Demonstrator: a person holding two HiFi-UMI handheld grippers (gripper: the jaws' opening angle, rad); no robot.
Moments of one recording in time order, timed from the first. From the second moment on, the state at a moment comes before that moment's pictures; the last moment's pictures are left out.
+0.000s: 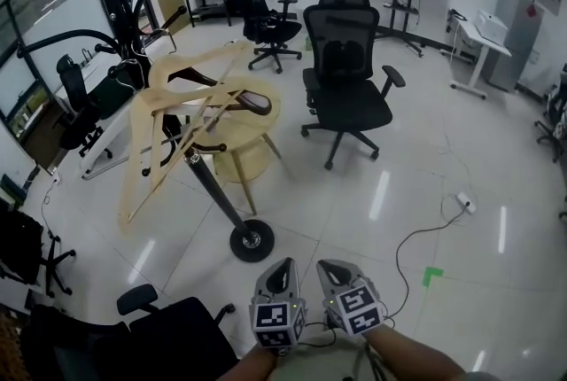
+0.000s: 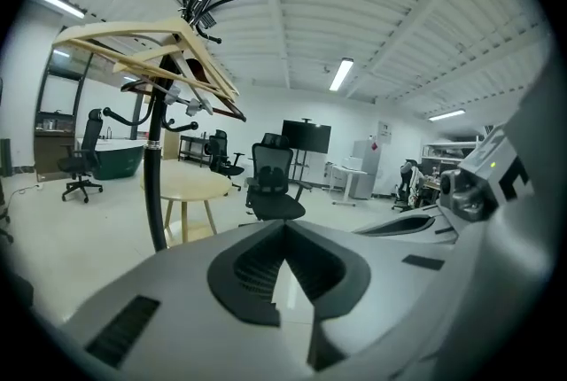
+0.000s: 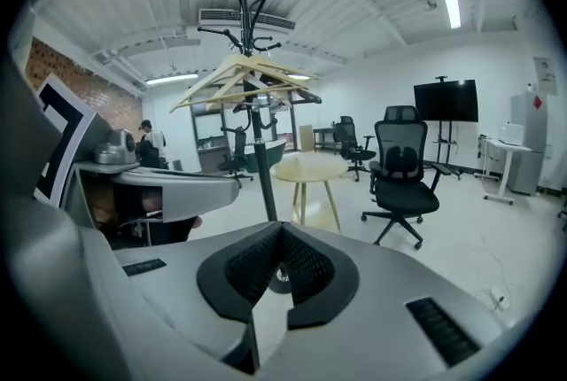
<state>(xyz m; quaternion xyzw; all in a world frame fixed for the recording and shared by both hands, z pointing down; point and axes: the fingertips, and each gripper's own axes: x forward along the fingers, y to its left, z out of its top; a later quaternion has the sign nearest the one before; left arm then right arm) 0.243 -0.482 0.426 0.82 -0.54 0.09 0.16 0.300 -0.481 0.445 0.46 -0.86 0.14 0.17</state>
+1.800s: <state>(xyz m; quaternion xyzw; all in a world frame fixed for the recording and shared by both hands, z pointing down) 0.349 -0.495 0.455 0.88 -0.42 0.14 0.16 0.422 -0.483 0.483 0.57 -0.78 0.22 0.15</state>
